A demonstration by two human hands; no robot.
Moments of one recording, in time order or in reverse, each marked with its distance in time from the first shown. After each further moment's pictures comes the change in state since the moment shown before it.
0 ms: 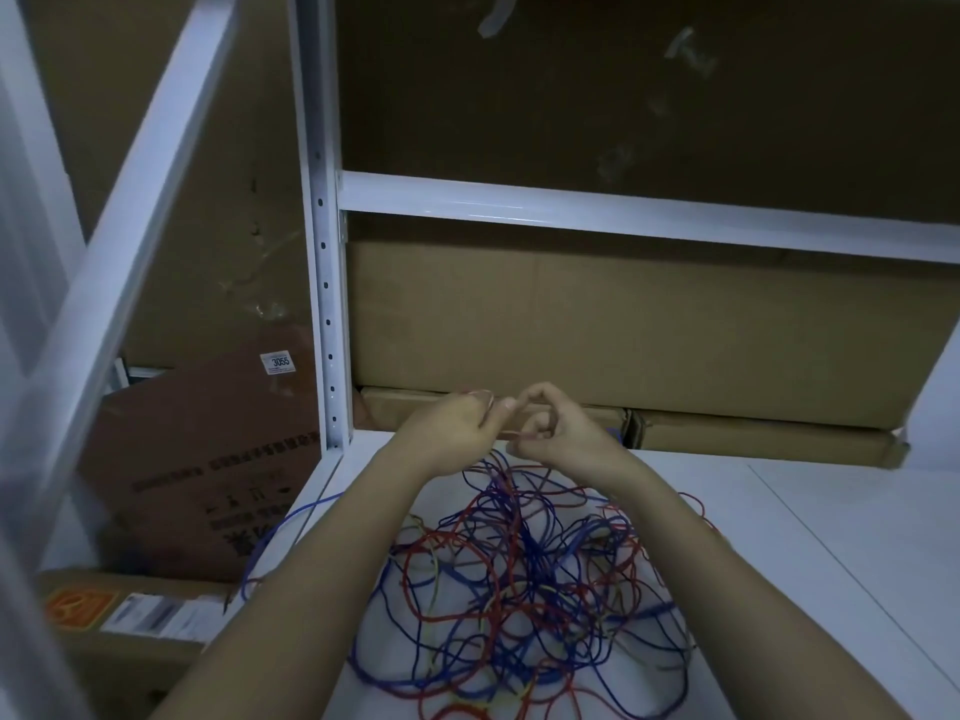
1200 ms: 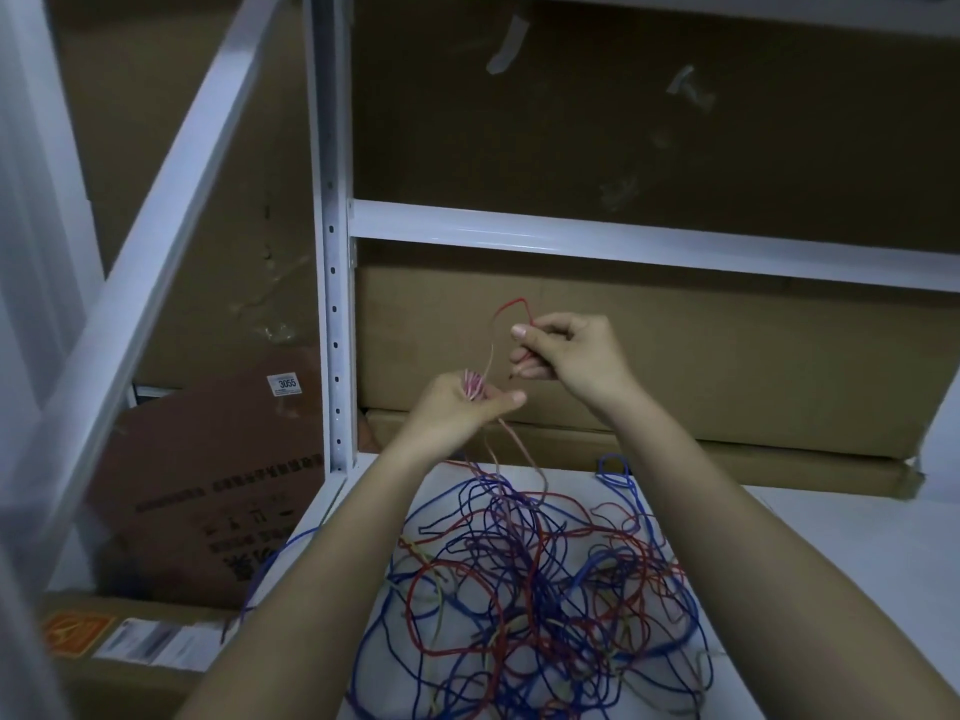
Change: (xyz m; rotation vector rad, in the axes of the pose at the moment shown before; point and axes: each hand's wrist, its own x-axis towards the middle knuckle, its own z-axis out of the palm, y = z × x) left_hand 0.003 0.015 -0.031 -0.687 0.177 -0.161; right_hand 0.053 -0.074 -0.023 0.200 0.320 -0.127
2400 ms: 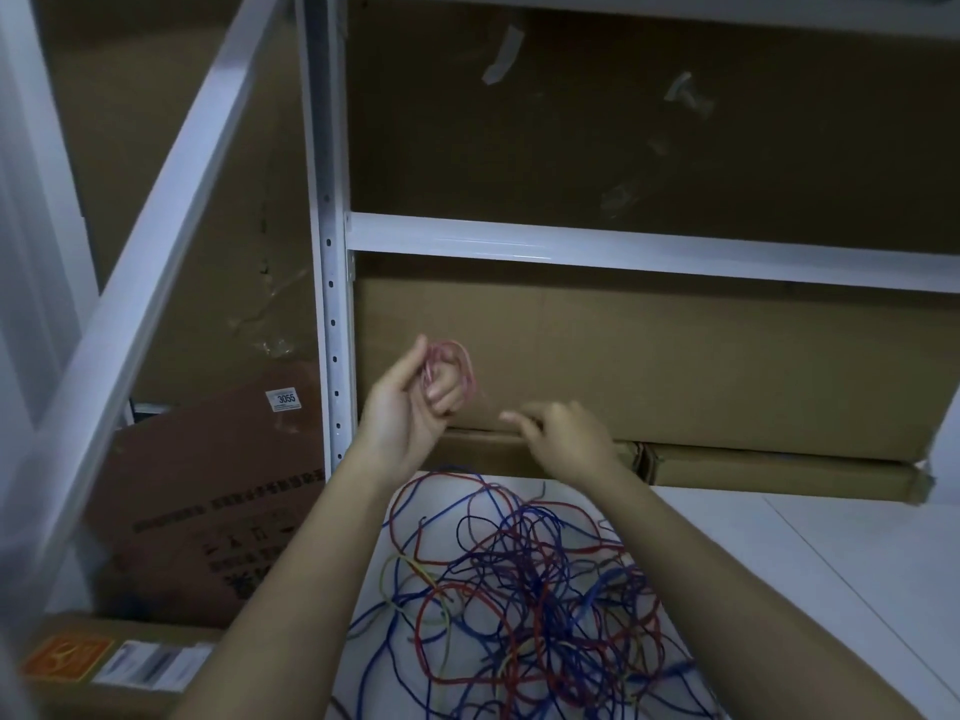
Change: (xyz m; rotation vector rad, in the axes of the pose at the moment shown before) left_hand 0.005 -0.002 -0.030 -1.029 -0.156 0.141; right_hand -0.013 0.065 0.004 -1.062 -0.134 -0.106
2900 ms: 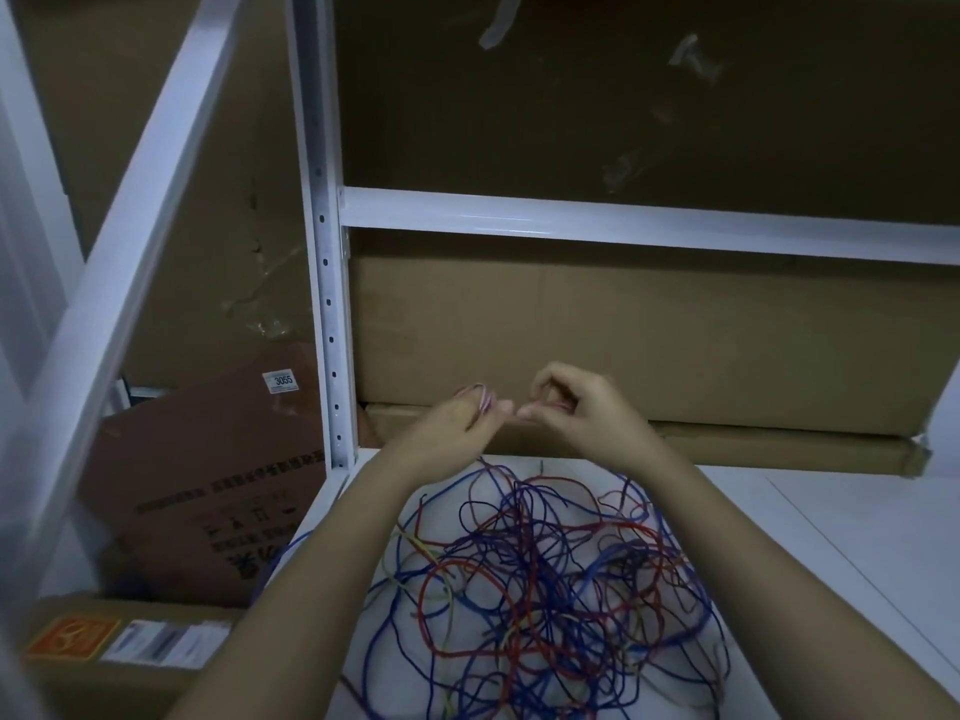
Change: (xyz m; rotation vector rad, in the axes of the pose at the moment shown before) left_hand -0.003 -0.036 -0.016 1.497 -0.152 -0.103; right_hand -0.024 0.010 -0.027 0.454 0.006 -0.158
